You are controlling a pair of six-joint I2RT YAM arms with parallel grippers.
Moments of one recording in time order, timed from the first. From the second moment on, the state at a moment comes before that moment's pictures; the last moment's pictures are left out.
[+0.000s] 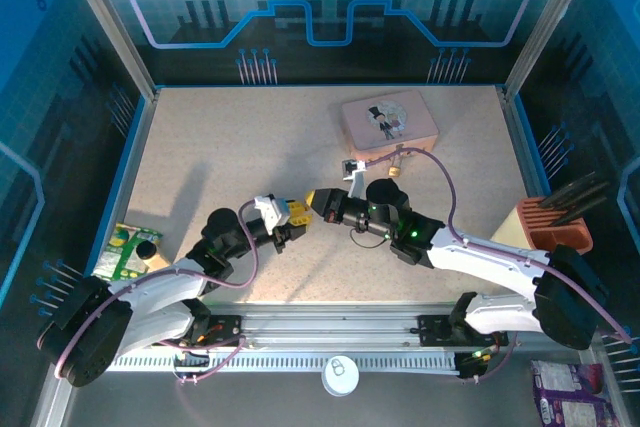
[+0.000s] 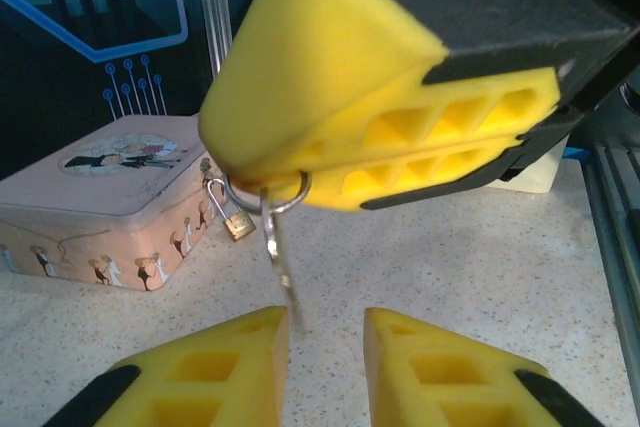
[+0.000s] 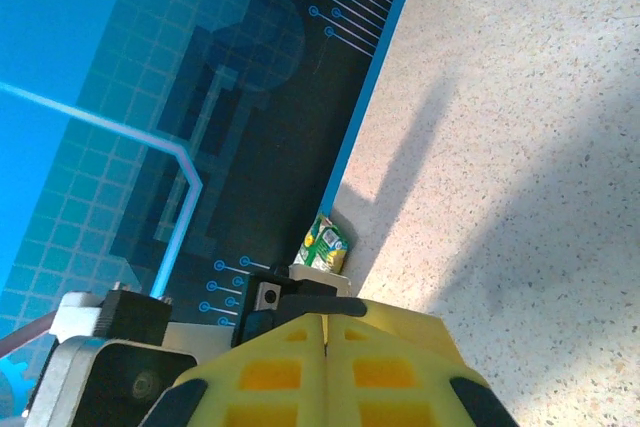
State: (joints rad) left arm -0.58 1.07 0.22 0.82 0.47 0.05; right arm 0.90 1.23 0.71 0.32 -0.13 1.02
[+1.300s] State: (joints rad) left arm -0.58 1.12 0.42 0.48 0.37 0.44; right arm 0.74 1.00 0.63 0.05 -0.08 1.05
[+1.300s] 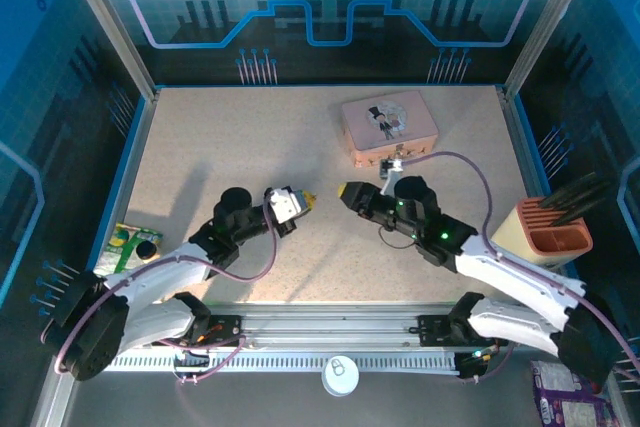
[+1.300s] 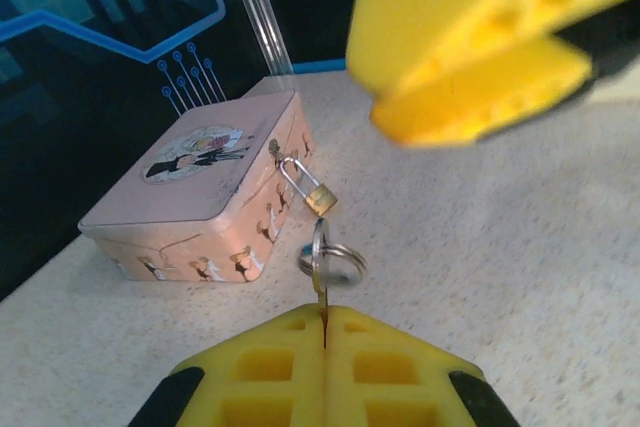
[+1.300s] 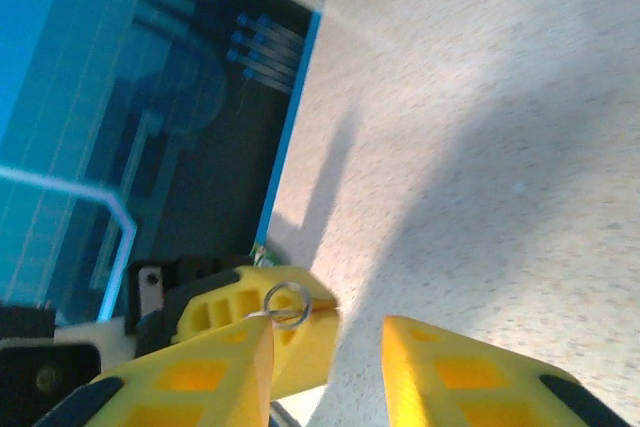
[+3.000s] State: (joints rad) left arm -0.87 1.43 0.93 -0.10 -0.02 1.40; right arm 0.72 0.91 0.29 0.42 -0.11 1.56
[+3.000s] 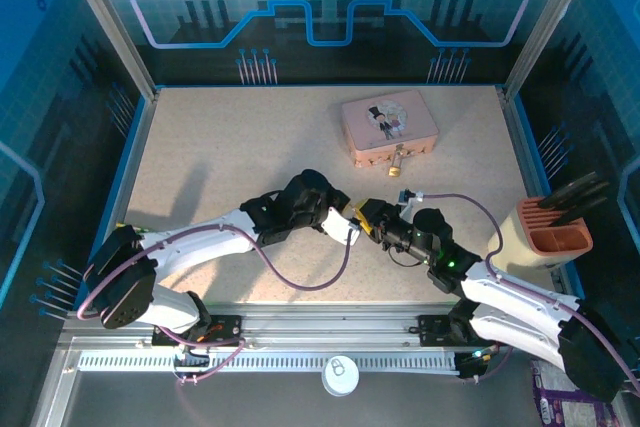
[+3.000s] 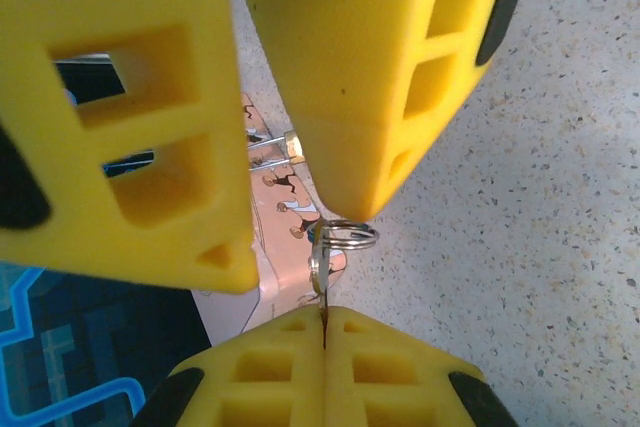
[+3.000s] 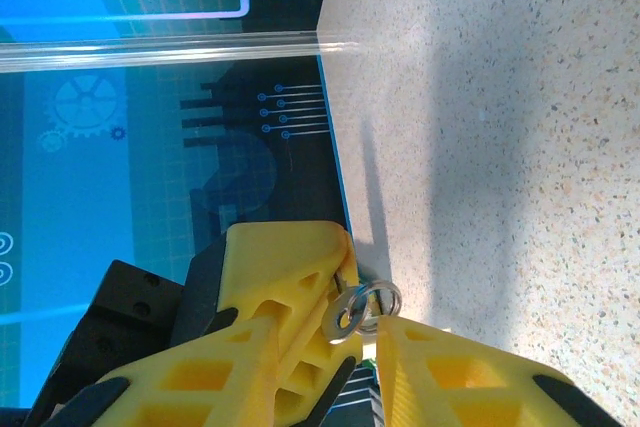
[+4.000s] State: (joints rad) left arm -0.88 1.33 0.76 0.12 0.03 1.20; right arm 0.73 0.98 0.30 0.46 -0.11 1.57
